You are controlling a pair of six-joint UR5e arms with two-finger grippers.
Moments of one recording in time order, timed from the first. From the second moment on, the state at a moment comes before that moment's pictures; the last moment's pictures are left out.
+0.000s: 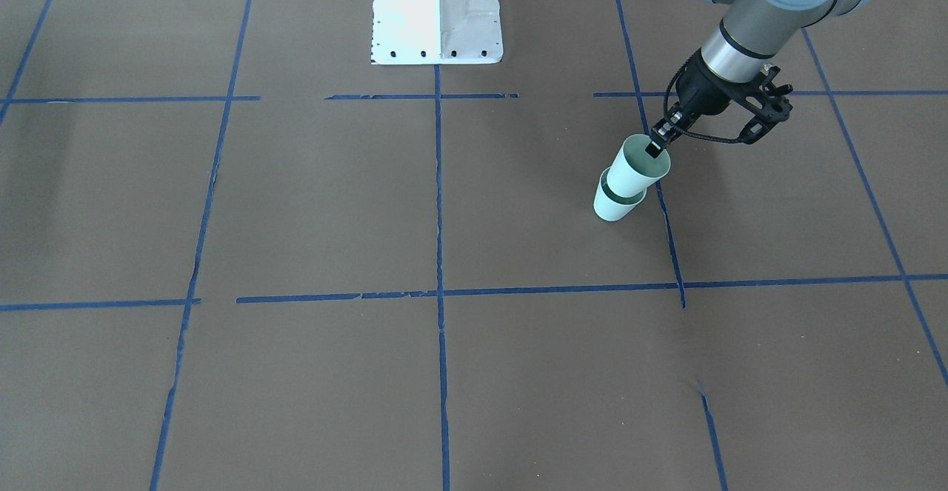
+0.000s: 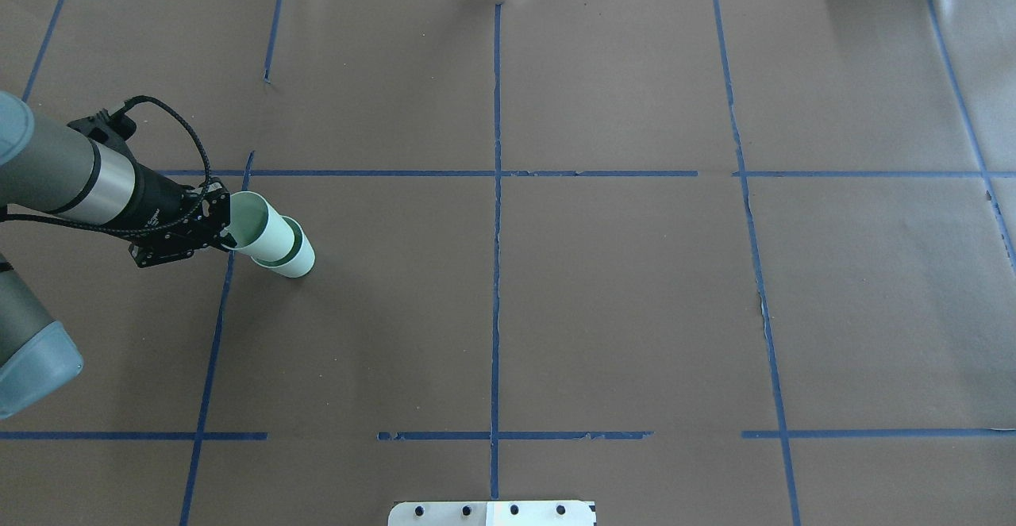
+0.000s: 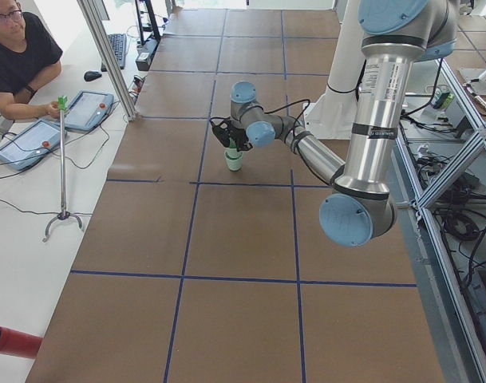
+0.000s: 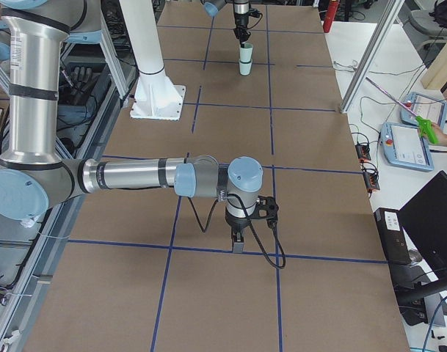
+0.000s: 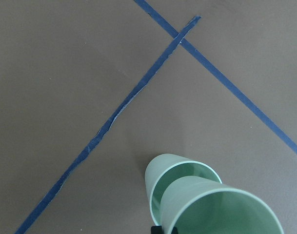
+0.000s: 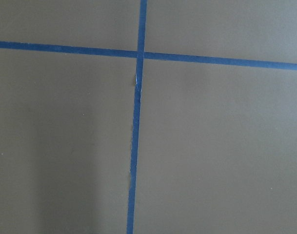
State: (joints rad) left arm -0.78 -1.72 -2.00 -1.86 -2.11 -1.77; right arm 1.55 -1.70 1.79 -1.68 2.26 -0.04
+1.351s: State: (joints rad) left arm -1.12 -1.52 -2.00 -1.86 -2.18 -1.01; right arm 1.55 -1.70 1.79 -1.68 2.26 -0.04
